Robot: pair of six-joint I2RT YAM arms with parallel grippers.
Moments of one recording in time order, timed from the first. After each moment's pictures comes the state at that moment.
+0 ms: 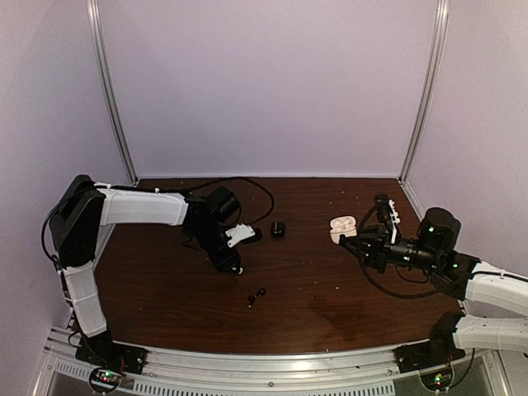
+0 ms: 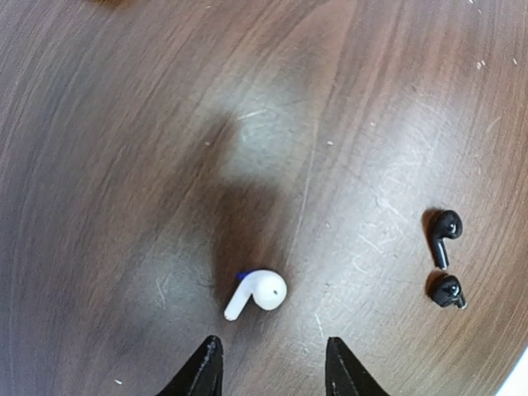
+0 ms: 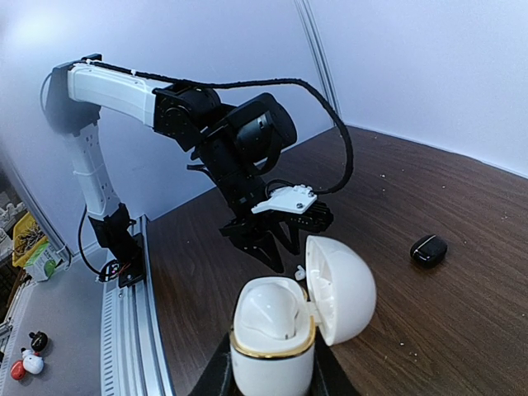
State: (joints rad) left arm -0.76 1.91 1.32 -0.68 0.19 0.29; right arm 0.61 0.81 0.40 0.32 -0.54 0.27
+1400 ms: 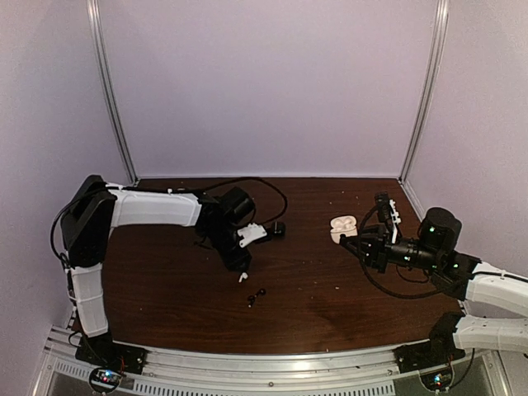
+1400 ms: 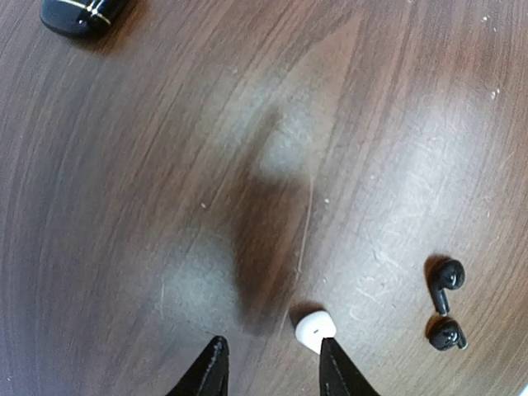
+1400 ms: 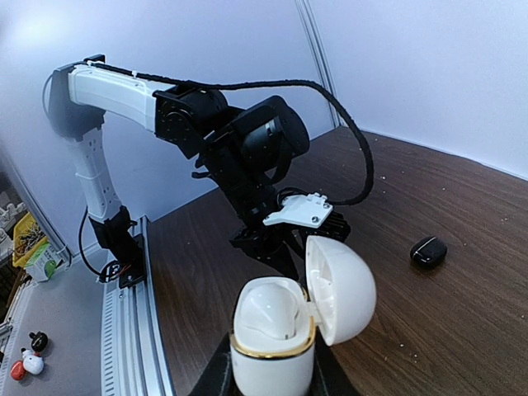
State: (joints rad) left arm -0.83 1.97 1.41 -0.69 0.10 0.27; right arm 0.61 0.80 0.40 0.32 -0.54 0.27
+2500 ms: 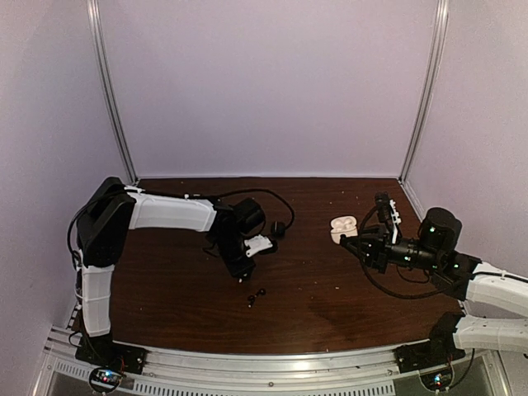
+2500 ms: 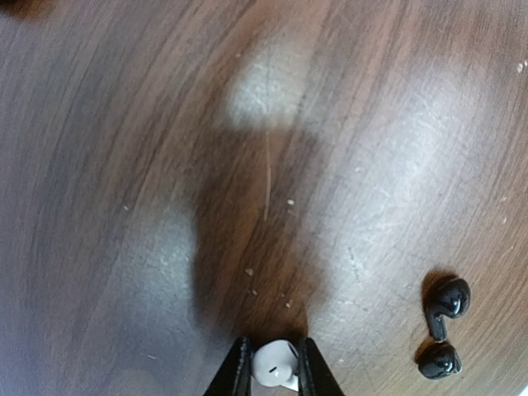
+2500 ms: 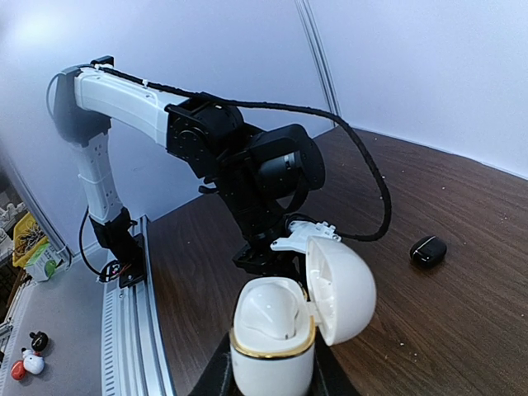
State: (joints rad) left arm -0.87 2.08 1.49 -0.77 0.09 0.22; right arm 0.61 0.80 0.40 0.31 -0.54 0.27
